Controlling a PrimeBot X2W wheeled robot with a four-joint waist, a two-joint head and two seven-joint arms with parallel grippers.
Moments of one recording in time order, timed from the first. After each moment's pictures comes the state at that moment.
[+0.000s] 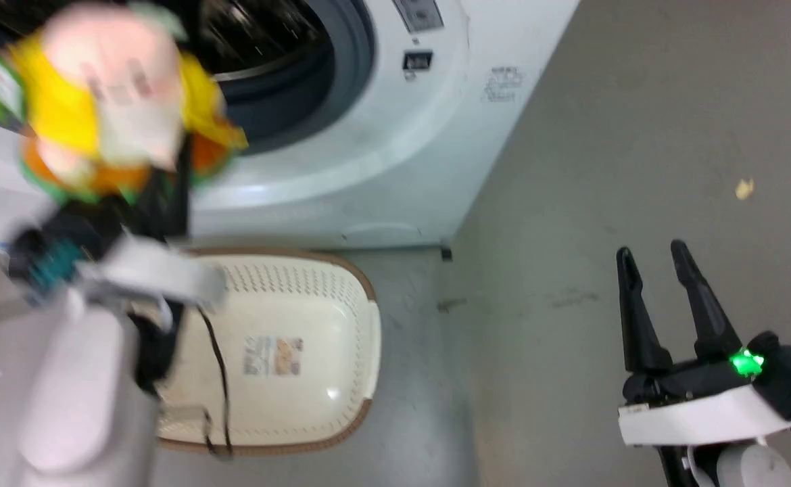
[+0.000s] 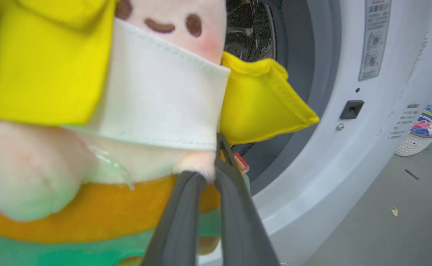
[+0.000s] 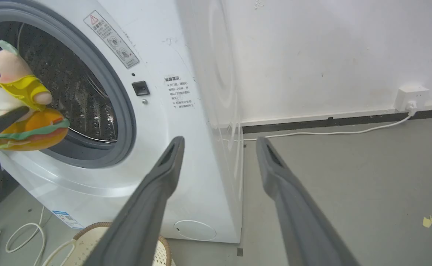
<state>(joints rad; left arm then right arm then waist) -0.46 0.23 -0.08 0.19 -0.24 -0.10 -0.16 -0.09 -0.05 0.07 -0.07 0.28 0.13 -0.26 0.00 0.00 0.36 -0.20</state>
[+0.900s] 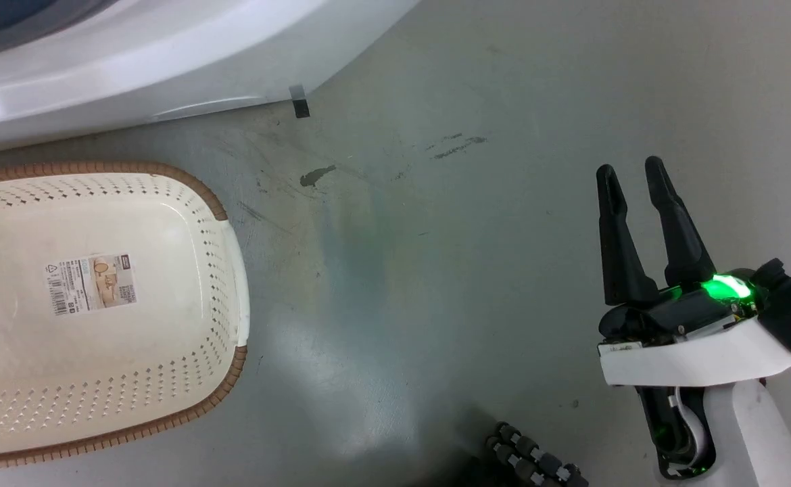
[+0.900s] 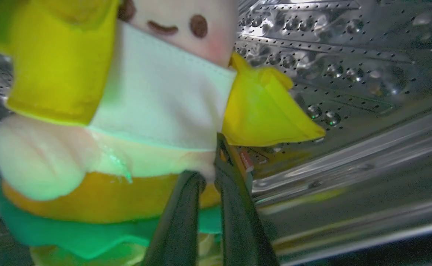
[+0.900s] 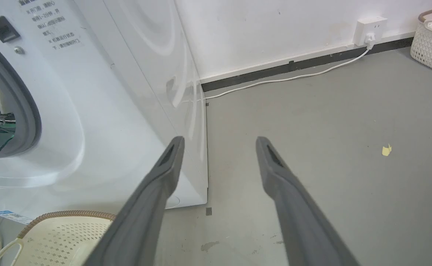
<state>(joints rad) -1.37 0.66 -0.28 0.62 -0.22 -0.13 0.46 -0.28 -0.05 0.16 -0.08 0.49 0.13 -0.26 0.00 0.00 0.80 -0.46</state>
